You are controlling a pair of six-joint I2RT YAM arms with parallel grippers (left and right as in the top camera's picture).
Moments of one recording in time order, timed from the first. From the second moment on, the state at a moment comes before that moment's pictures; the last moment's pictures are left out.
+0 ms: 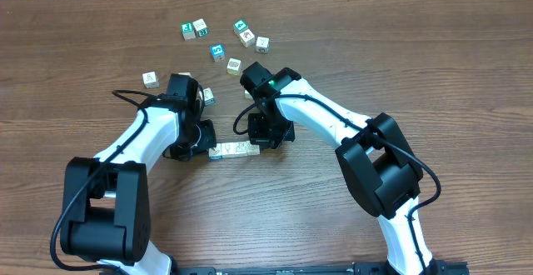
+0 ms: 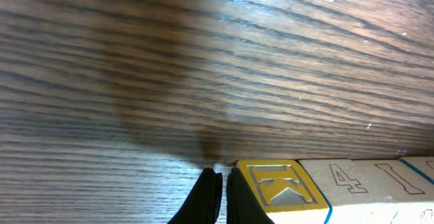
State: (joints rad) left arm -0.15 1.77 1.03 -0.73 0.14 -0.35; right arm 0.67 2.21 1.69 -1.04 -0.25 0.62
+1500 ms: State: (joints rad) left arm -0.18 1.77 1.02 -0.69 0.10 -0.37; right arm 0.66 2.21 1.69 -1.02 -0.21 0.62
